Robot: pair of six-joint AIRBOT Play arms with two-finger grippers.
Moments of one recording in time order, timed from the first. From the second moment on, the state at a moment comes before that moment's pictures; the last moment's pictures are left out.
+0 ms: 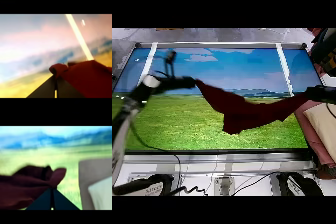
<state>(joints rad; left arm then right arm) -0.10 -1.30 1.29 0.81 -0.70 -0.98 -0.22 -0.85 1.22 -1.45 1.14 1.47</state>
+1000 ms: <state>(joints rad) 0.11 -0.44 1.33 1.04 -0.54 -0.99 -0.22 -0.36 1.39 -1.30 1.06 1.47</state>
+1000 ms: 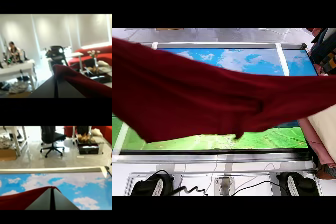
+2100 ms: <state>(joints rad) 0.03 -1.29 1.13 1.08 -0.23 -1.07 -0.22 -1.44 1.41 -0.98 0.91 1.45</state>
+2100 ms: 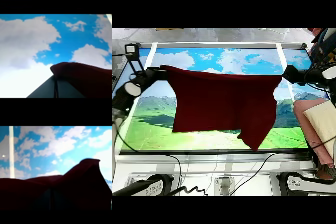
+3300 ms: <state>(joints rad) 0.09 -1.32 1.13 1.21 -0.61 -1.07 -0.25 -1.41 1.21 -1.27 1.05 1.36</state>
